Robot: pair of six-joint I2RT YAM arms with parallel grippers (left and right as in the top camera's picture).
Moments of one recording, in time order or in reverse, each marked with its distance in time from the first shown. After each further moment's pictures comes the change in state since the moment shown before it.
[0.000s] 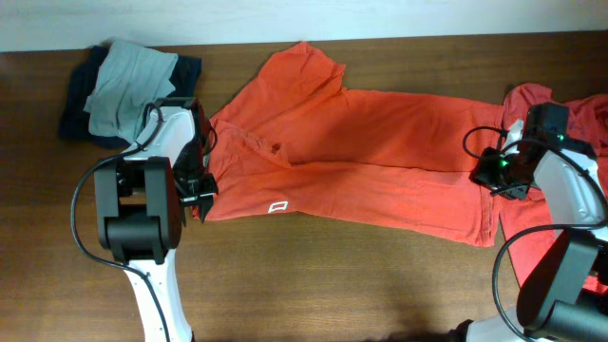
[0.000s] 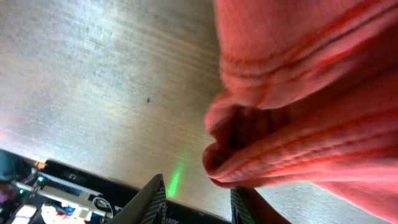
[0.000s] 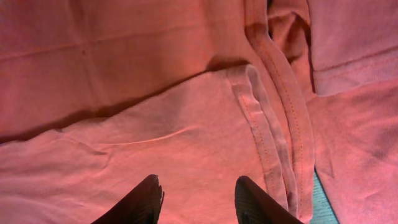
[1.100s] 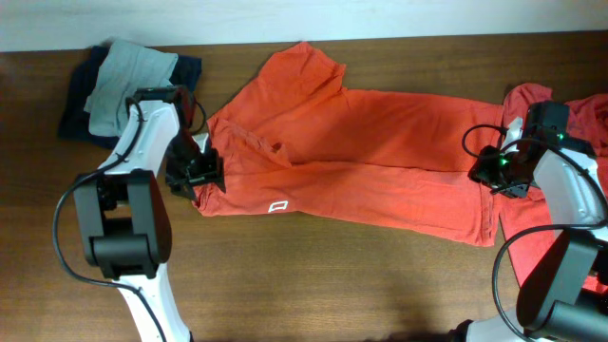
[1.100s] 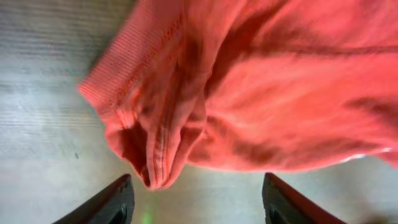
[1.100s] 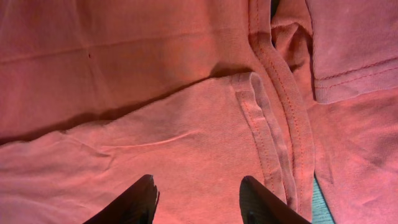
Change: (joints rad) left arm 0.035 -0.113 0.031 0.180 0.268 0.266; right arm 0.002 0.000 0.004 0.007 0.000 -0.012
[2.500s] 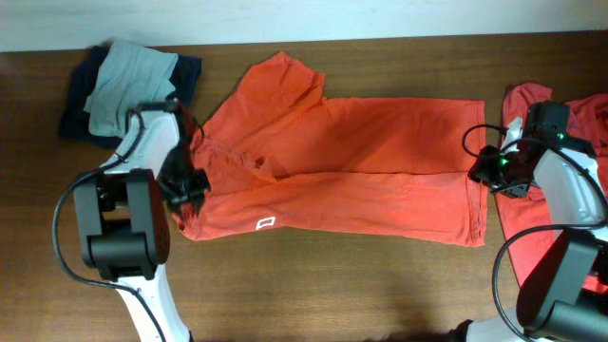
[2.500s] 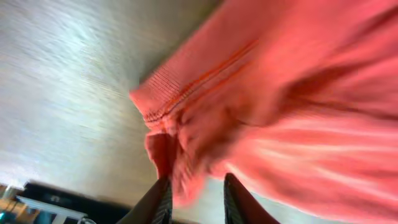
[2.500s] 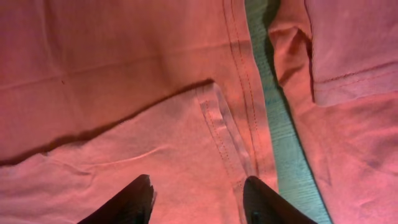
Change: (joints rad) left arm 0.013 -0.011 -0.033 -0.098 -0.212 -0.230; right arm 0.000 0.000 0.009 -0.004 0.000 -0.005
